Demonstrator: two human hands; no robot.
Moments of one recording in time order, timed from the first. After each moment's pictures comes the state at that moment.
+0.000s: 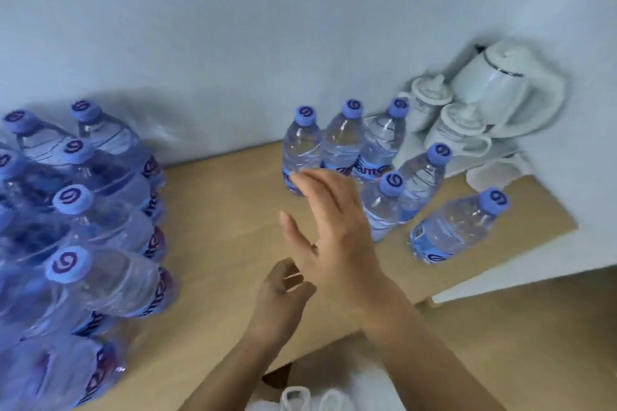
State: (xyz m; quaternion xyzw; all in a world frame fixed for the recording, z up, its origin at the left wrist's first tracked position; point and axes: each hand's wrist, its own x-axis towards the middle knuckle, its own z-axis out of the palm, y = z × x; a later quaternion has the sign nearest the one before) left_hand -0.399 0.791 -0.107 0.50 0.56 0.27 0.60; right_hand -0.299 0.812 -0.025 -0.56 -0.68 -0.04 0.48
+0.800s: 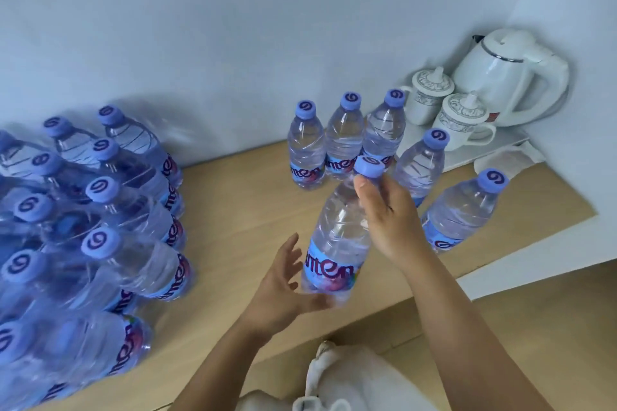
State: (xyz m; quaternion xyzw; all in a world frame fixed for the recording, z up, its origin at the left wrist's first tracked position) left_hand -0.418 0.784 -0.103 0.51 0.49 0.20 0.68; right_hand -0.239 0.796 -0.034 -0.64 -0.49 0.32 0.50
